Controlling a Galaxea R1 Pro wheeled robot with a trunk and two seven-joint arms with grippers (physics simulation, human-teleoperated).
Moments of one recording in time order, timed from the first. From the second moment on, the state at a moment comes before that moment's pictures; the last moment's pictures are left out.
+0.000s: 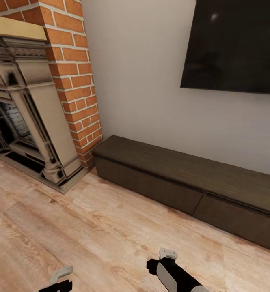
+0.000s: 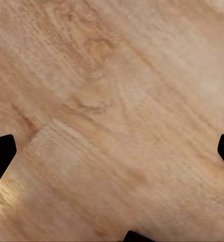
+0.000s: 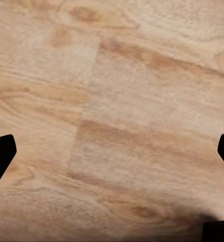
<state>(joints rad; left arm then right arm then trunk) -0.43 0.10 -0.04 -0.24 0.32 0.11 0.21 -0.52 0.15 0.48 -0.40 -0.69 0.30 -0.38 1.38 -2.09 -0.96</state>
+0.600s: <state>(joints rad) -0.43 0.10 -0.04 -0.24 0.32 0.11 0.21 -0.52 0.15 0.47 -0.40 -0.69 0.29 -0.38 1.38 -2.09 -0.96</state>
